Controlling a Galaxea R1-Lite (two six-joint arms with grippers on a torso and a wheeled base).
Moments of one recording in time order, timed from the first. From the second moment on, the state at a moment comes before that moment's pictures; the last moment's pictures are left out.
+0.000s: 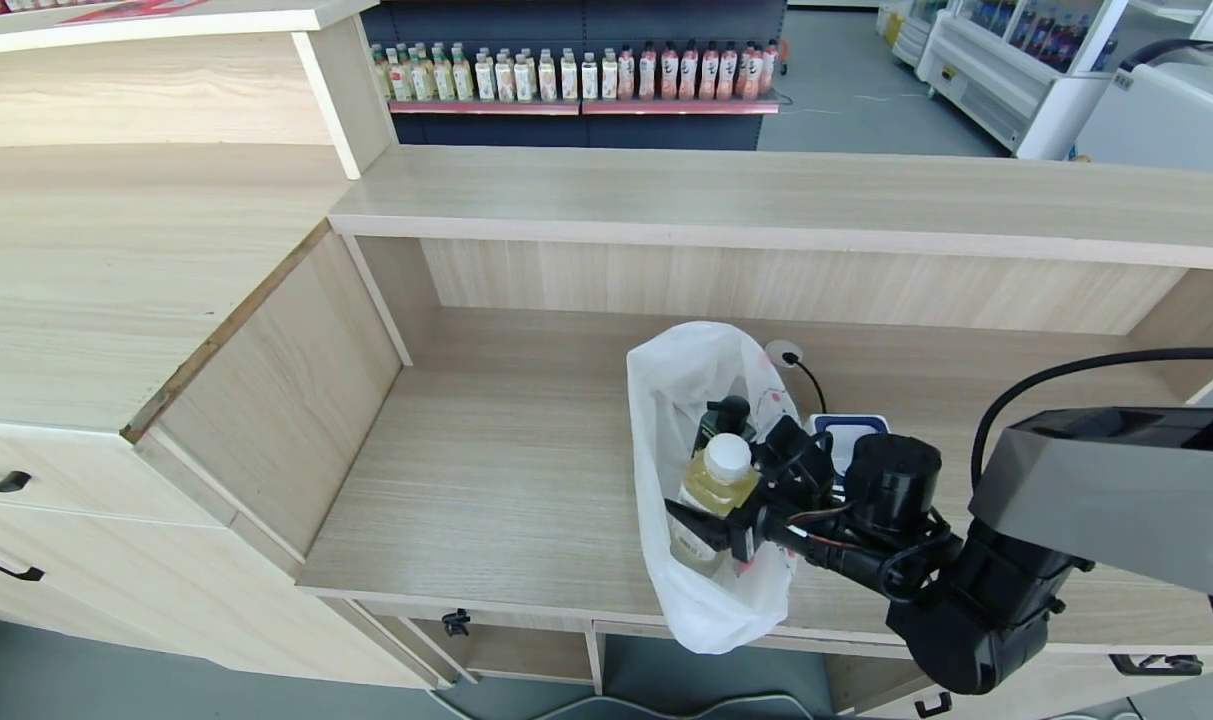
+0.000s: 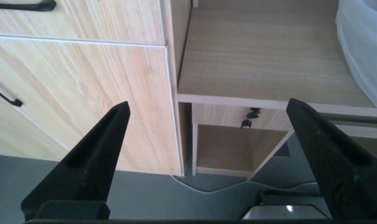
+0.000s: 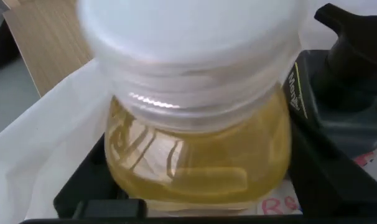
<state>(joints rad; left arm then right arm) 0.00 0.00 0.00 0.00 0.00 0.01 0.45 2.26 -0.67 -1.51 0.38 -0.24</state>
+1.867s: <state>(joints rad) 0.00 0.00 0.00 0.00 0.00 0.01 0.01 1.03 -0.57 -0.45 0.28 -0.04</state>
